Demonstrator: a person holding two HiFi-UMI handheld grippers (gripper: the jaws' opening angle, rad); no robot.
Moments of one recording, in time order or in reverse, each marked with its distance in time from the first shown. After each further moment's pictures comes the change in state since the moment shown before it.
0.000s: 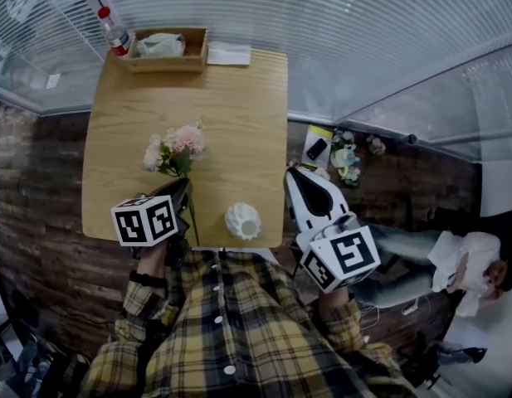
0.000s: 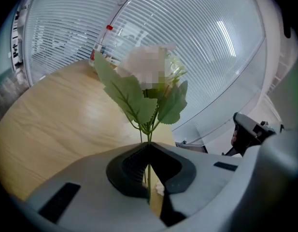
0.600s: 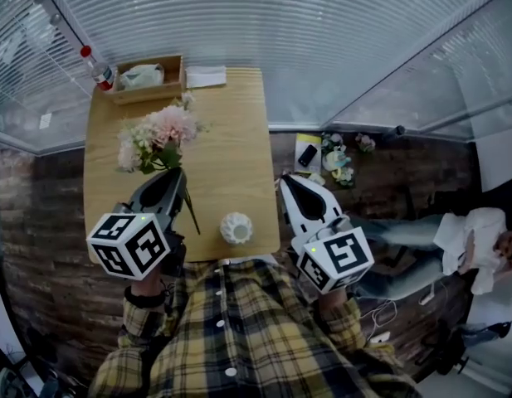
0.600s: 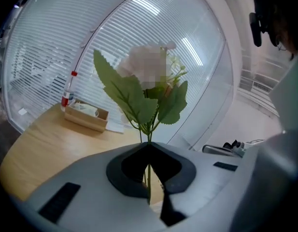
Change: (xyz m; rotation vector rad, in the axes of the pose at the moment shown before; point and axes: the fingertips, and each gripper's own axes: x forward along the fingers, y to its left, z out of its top) left arm -0.063 -0.104 0.098 0.233 -0.282 -0.170; right arm -0.027 -0.007 0.007 0.009 -0.054 -0.082
